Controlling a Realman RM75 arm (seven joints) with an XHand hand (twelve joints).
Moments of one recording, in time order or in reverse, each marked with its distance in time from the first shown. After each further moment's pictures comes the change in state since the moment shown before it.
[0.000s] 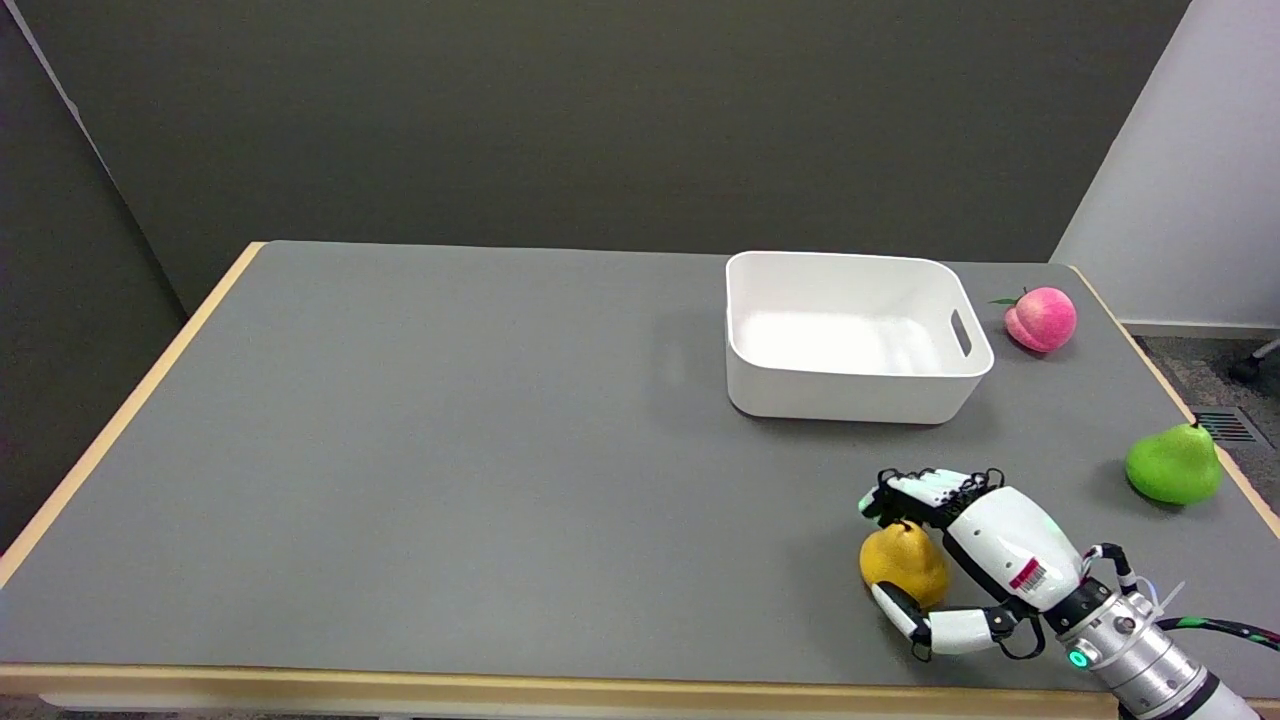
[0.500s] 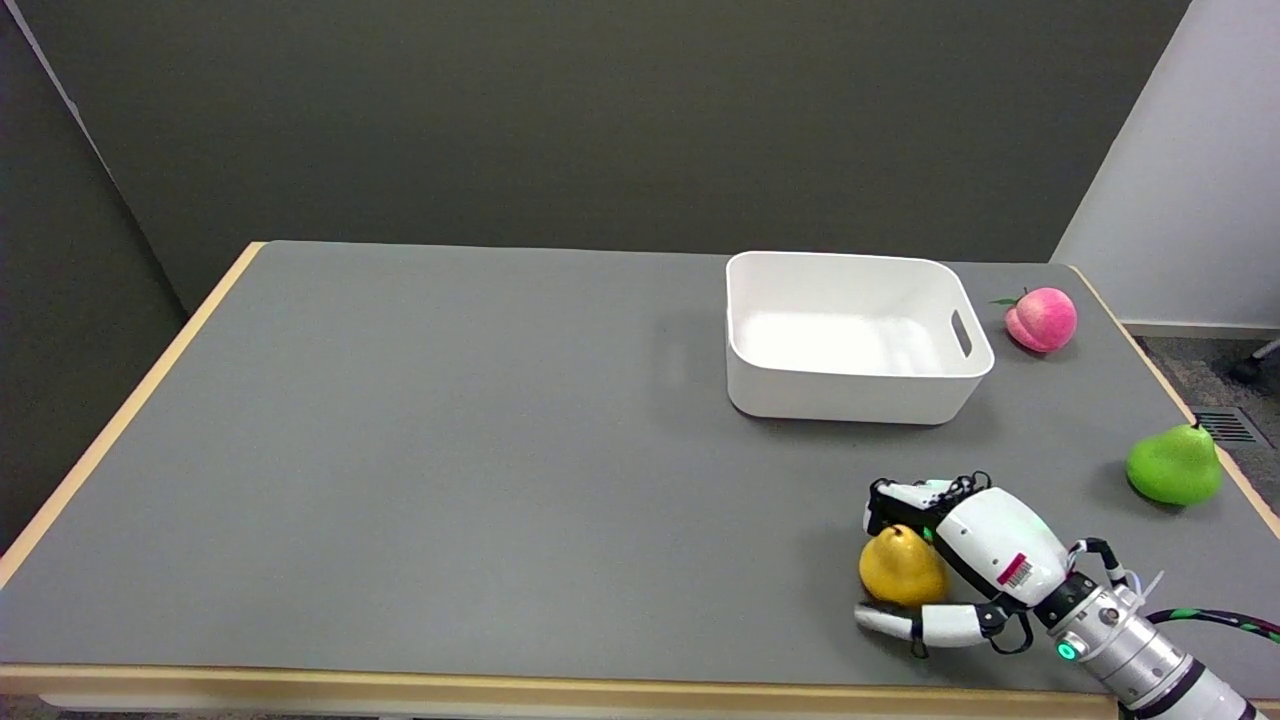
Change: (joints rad) arm 0.015 0.016 0.000 0.005 -0.006 -0.083 0.002
